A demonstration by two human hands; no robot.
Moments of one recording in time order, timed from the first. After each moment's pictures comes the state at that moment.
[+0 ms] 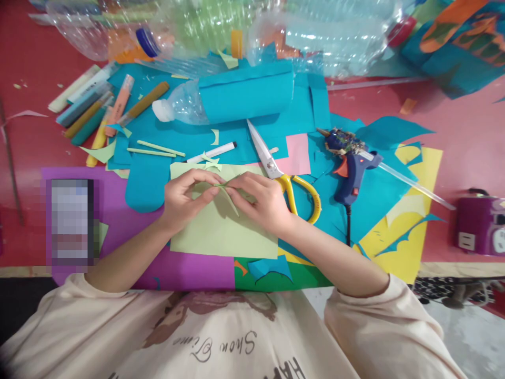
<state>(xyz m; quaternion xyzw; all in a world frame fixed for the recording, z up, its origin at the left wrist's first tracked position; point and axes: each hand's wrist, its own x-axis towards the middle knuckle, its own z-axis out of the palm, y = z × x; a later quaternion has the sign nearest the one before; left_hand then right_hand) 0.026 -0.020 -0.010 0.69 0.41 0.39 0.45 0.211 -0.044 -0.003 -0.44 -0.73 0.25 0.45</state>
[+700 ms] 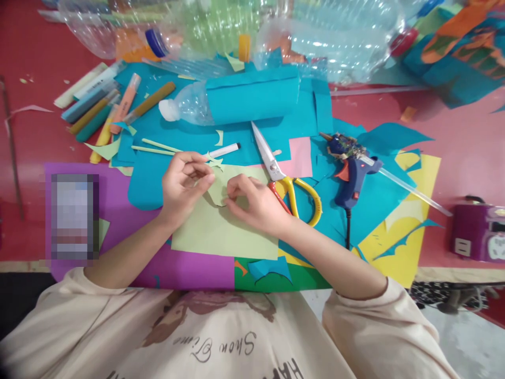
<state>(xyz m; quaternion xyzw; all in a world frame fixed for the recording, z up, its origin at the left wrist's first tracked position) 0.028 -0.013 -0.019 0.62 0.42 0.46 0.48 0.208 -0.045 -0.008 -0.43 -0.73 0.36 0.40</state>
